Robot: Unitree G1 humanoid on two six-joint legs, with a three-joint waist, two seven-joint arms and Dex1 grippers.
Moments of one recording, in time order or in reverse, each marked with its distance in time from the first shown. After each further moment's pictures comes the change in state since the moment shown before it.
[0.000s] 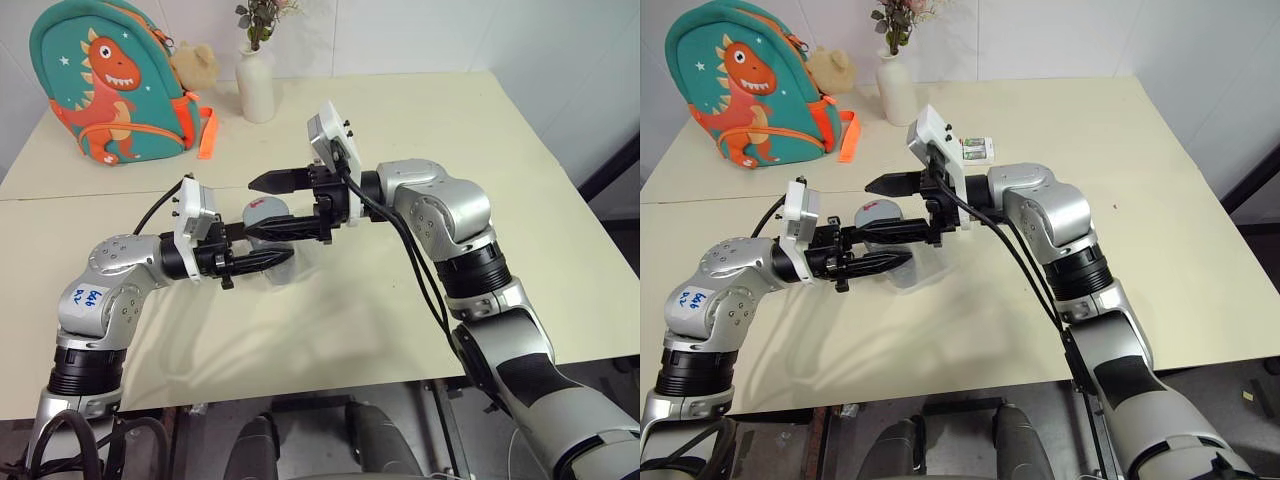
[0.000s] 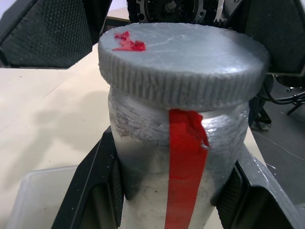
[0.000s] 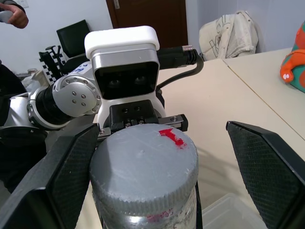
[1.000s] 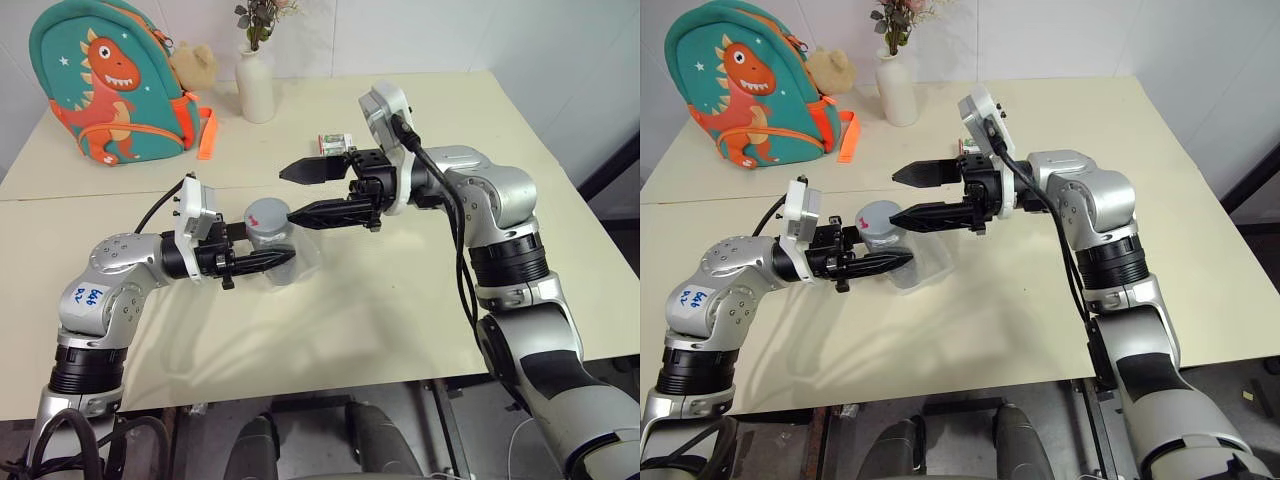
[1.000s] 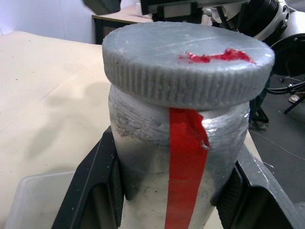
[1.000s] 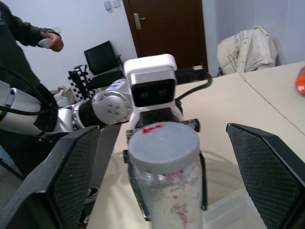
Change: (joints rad) left arm -0.007 -0.001 -0.004 0.001 0.001 -0.003 -0.019; right arm -0.007 -0.108 -0.082 0.004 0.107 0.066 0.165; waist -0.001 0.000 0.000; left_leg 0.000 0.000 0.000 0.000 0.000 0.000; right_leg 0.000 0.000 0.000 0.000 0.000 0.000
